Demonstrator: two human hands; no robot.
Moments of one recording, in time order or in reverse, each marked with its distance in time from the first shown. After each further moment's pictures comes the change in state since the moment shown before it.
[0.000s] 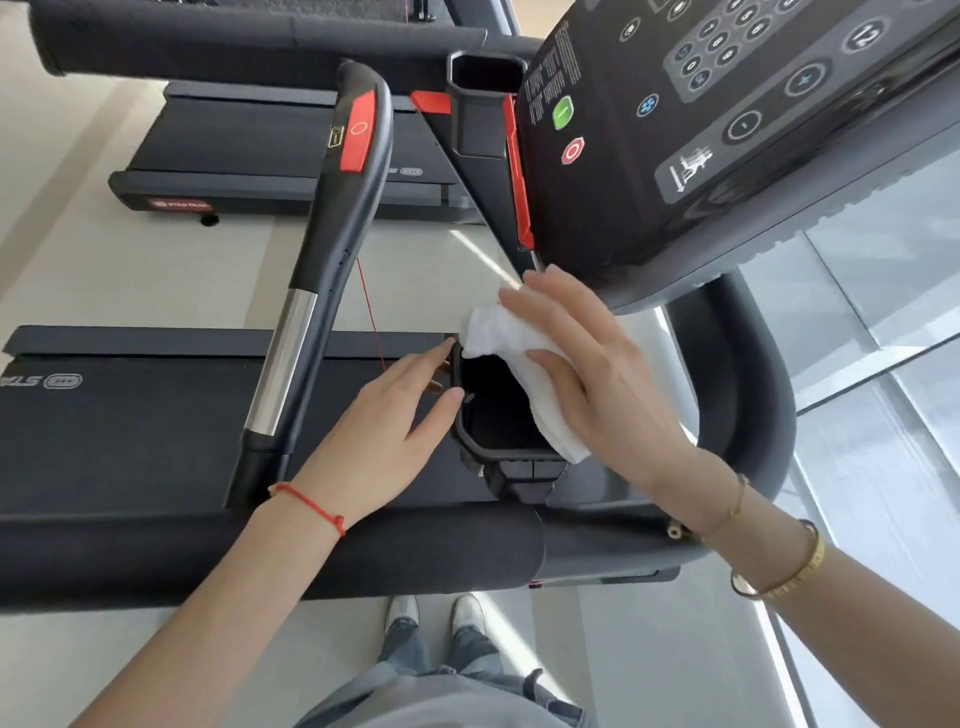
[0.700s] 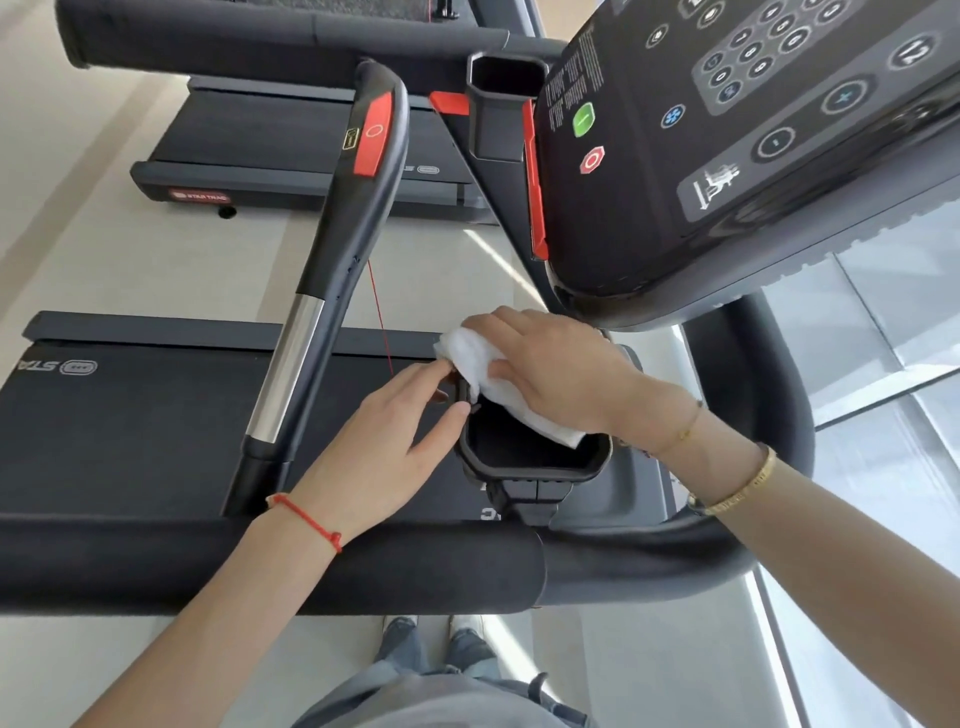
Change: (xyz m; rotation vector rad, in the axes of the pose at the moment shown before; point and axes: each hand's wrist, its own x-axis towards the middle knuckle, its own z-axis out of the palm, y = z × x) left_hand 0.000 0.000 0.001 -0.007 0.013 -0.015; right_hand 0.051 0.017 0.020 -0.466 -0.459 -0.167
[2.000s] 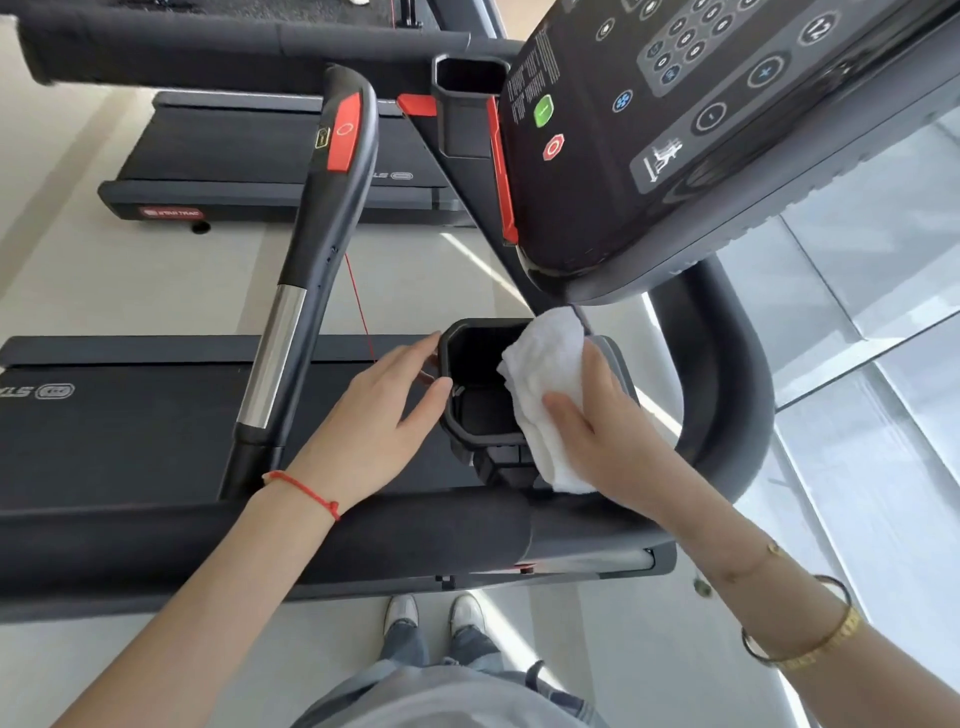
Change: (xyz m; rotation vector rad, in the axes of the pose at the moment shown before) left_hand 0.000 0.001 0.001 0.035 -0.022 0.000; right_hand -0.091 -0.041 0.006 0.706 0.075 0.635
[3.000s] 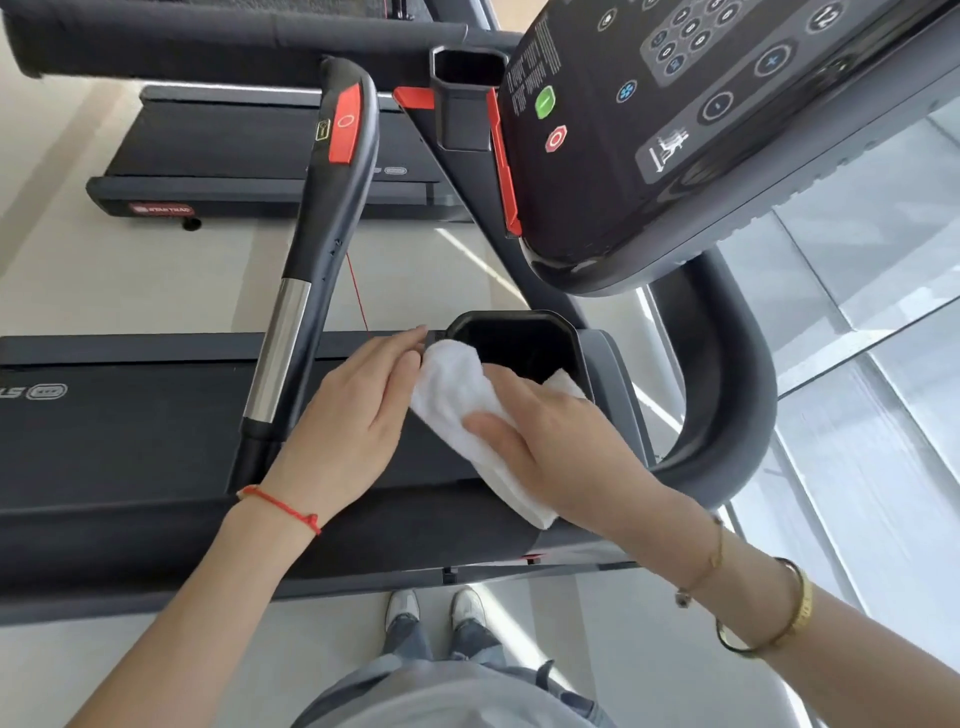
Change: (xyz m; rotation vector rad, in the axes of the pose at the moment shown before) left_hand -0.015 0.003 -0.017 -0.054 0.130 0.002; right_hand -0.010 -0.038 0.021 -0.387 -0.055 -0.321
